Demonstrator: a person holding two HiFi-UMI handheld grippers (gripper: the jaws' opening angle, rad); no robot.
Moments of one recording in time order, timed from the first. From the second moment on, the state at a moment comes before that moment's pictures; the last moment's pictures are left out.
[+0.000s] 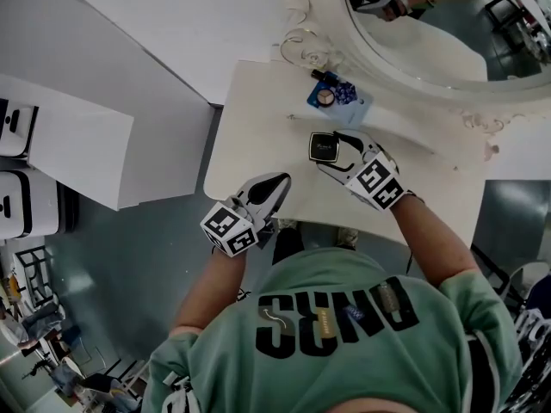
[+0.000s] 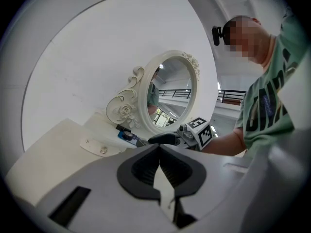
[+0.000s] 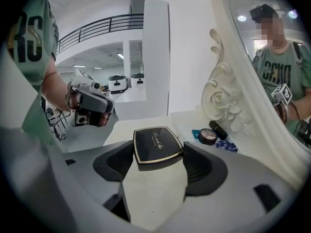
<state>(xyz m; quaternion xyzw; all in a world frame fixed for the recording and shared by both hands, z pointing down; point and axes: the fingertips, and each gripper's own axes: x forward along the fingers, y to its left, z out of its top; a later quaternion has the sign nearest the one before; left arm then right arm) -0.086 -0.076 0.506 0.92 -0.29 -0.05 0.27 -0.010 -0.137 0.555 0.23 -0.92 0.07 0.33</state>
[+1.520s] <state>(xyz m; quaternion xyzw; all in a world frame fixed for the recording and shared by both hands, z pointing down) -0.117 -0.054 0.521 0.91 -0.30 -0.04 0.28 -0.021 -0.127 0.616 0.26 -0.91 0.11 0.31</state>
